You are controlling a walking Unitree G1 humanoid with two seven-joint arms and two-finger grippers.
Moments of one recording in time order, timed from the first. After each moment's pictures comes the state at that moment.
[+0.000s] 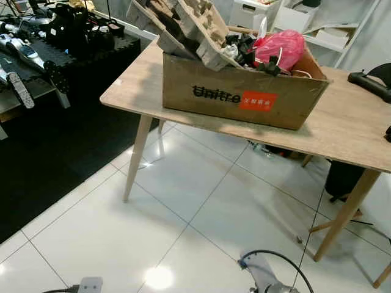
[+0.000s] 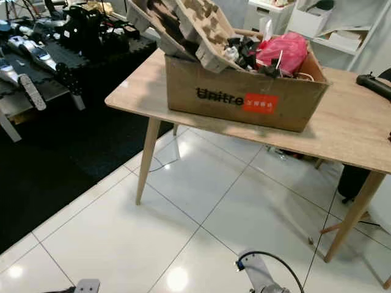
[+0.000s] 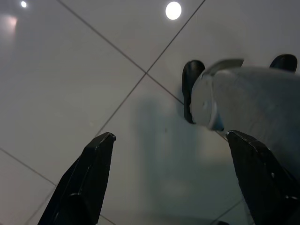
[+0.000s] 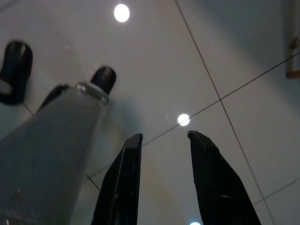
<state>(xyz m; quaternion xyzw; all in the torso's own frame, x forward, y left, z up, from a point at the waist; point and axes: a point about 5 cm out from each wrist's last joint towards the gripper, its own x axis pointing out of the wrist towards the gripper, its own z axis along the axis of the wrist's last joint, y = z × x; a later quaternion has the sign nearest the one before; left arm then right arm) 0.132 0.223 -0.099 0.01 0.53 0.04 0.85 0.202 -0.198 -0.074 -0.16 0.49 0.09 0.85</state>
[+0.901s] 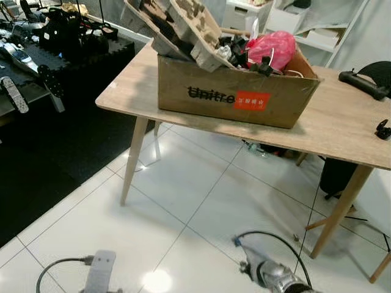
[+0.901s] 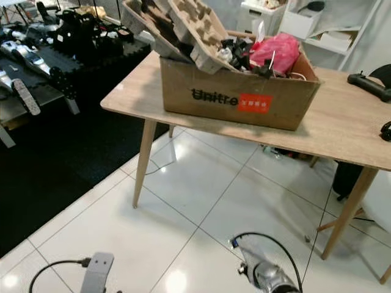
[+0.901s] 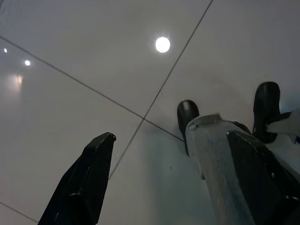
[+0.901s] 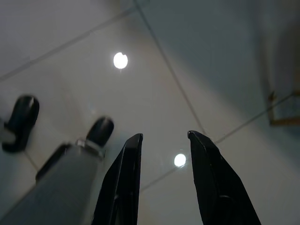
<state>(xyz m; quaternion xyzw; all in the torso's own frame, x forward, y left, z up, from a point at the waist) 0.177 0.213 -0.083 0.06 0.48 -0.02 0.87 0.248 -0.183 -0.046 -0.16 0.40 0.13 0.89</state>
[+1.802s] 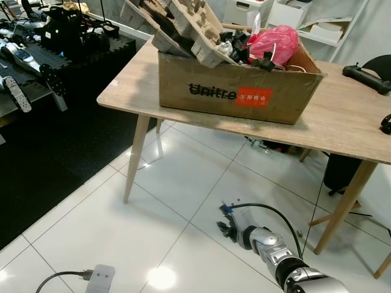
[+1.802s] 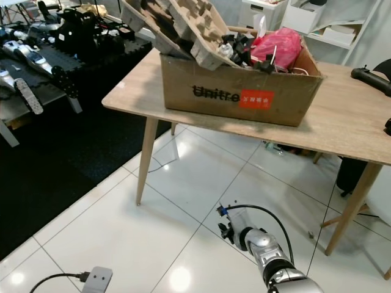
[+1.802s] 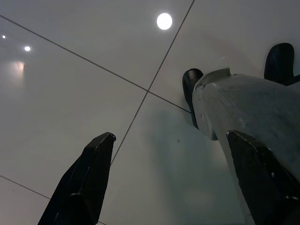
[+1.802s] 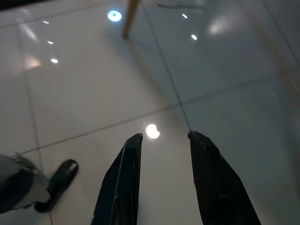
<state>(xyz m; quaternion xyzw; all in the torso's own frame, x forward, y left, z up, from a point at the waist) 0.146 0.214 -0.095 0.06 0.52 -0.04 0.85 0.291 -0.136 0.001 -0.13 0.23 0.29 0.92</state>
